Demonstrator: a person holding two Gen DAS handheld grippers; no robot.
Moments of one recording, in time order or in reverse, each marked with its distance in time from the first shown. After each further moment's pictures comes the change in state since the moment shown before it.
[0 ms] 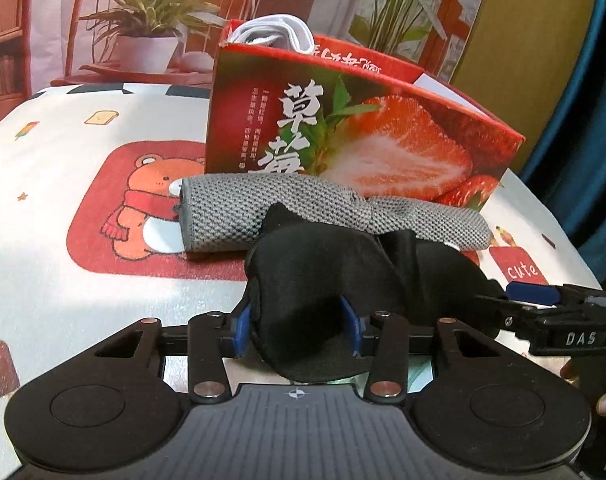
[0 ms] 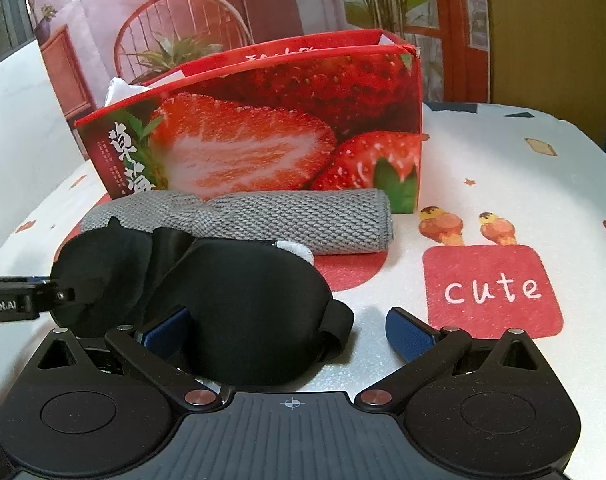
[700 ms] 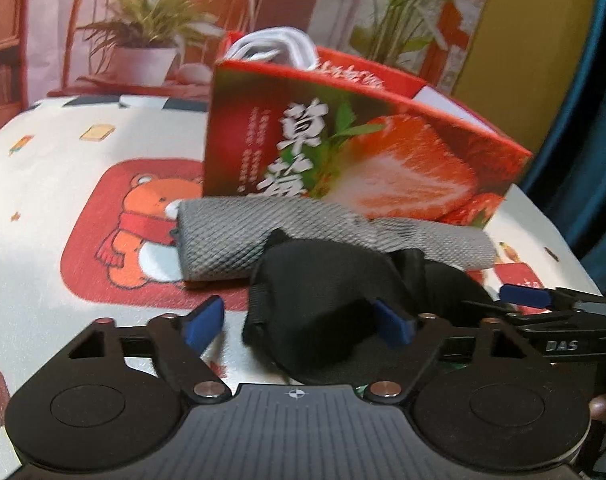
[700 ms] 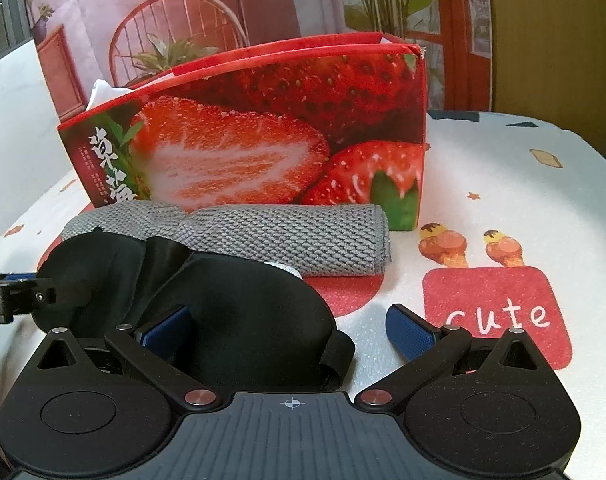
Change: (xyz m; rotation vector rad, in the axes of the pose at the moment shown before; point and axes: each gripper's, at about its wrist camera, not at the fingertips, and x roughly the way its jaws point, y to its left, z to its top) left arm 0.004 0.000 0.011 0.017 -0.042 -0.007; right arm 0.019 -0.006 0.009 -0.024 -0.024 -0.013
